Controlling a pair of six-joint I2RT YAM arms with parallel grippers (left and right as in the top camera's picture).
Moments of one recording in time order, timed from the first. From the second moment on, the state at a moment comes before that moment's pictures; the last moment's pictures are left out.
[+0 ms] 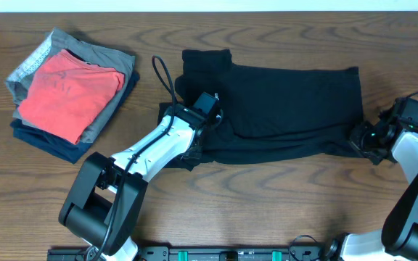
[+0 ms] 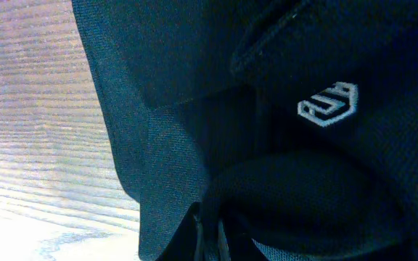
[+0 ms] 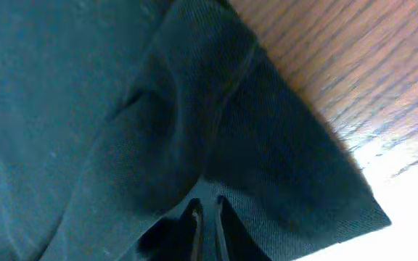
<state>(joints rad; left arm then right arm) -0.56 1.79 1.12 -0.89 -0.27 -0.44 -0.41 1.65 0.86 -0.52 -0.23 0.41</state>
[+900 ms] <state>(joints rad) -0.56 1.79 1.11 -0.89 -0.27 -0.44 -0.44 1.70 0.87 -0.33 -0.45 0.51</state>
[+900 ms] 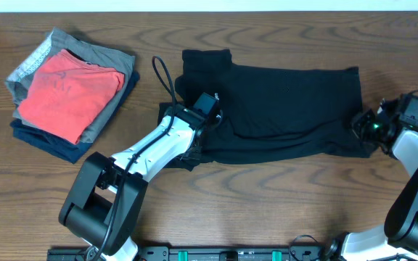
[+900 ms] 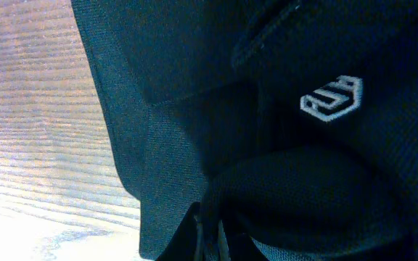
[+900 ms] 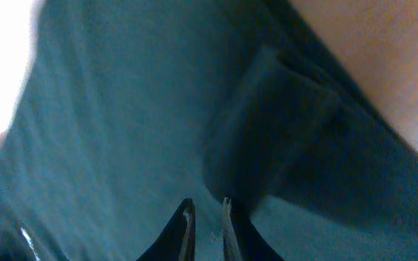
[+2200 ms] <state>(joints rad) -0.56 1.79 1.11 -0.90 -0.27 -0.44 -0.08 1.70 0.87 -0.44 -0.33 0.26</state>
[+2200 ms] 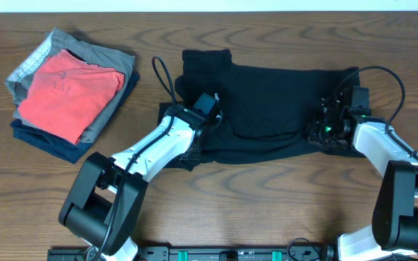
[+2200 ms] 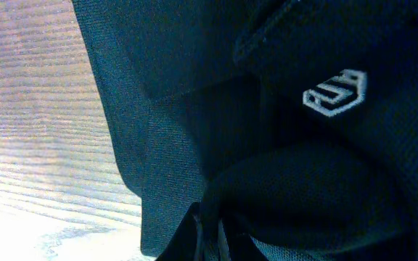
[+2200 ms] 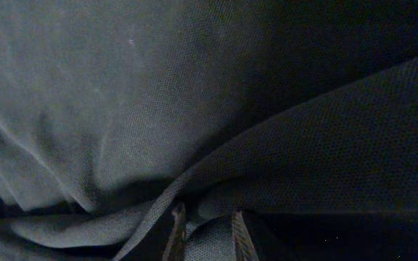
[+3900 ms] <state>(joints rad) -0.70 1.87 1.15 -0.35 0.14 -0.61 -0.07 1.69 0.88 -0.69 -0.21 0.28</state>
